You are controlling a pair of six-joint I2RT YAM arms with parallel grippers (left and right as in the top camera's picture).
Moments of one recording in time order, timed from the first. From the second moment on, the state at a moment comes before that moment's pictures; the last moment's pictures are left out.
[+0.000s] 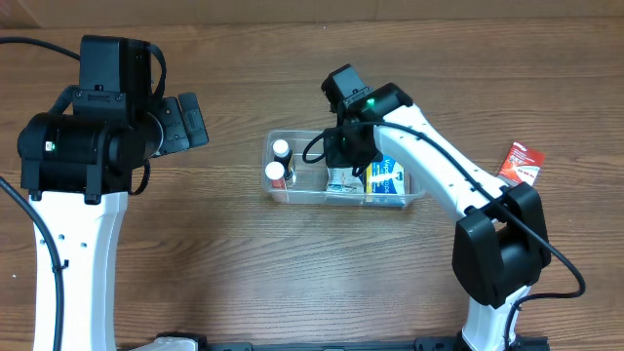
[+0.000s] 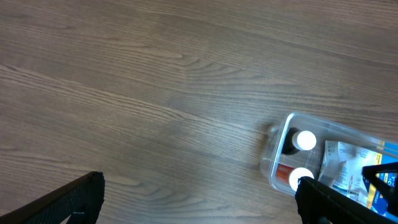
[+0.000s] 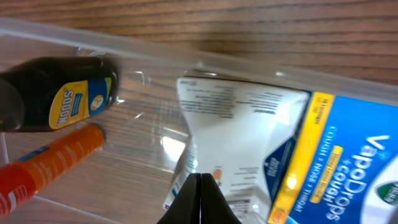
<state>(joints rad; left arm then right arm) -0.10 1.44 1.85 -1.41 -0.18 -0.34 0.54 1.99 1.65 -1.03 -0.09 0.44</state>
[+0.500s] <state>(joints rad) -0.10 1.44 1.85 -1.41 -0.18 -0.34 0.55 2.00 1.48 -0.89 -0.09 0.44</state>
